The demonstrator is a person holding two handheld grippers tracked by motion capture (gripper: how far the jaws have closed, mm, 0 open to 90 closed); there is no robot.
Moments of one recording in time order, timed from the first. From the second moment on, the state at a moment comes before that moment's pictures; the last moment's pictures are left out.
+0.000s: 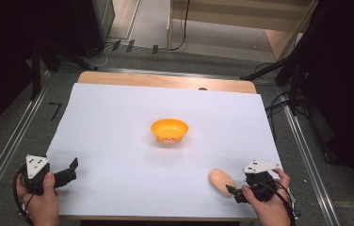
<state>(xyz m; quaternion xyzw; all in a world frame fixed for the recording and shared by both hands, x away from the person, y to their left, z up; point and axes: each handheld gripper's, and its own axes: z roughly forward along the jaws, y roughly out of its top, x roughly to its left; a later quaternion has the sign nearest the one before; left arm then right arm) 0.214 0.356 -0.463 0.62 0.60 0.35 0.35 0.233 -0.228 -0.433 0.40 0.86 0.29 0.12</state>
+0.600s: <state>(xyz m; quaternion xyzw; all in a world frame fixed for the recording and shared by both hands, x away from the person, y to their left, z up) 0.214 0.356 -0.463 0.63 0.60 0.35 0.35 0.246 -0.196 -0.459 0.39 0.89 0.20 0.08</state>
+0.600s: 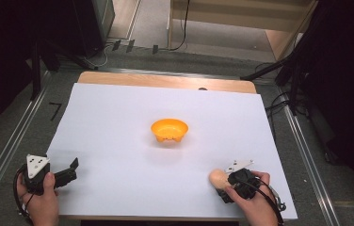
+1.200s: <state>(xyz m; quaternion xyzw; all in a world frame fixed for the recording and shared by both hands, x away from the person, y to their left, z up) 0.214 0.355 -0.463 0.63 0.60 0.35 0.35 0.256 -0.189 -0.456 0.39 0.90 0.17 0.06</state>
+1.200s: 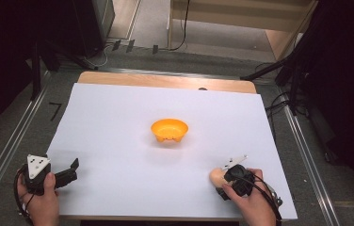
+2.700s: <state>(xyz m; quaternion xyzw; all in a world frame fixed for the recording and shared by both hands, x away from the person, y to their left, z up) 0.215 0.356 -0.463 0.62 0.61 0.35 0.35 0.291 -0.183 -0.413 0.24 0.93 0.25 0.10</state>
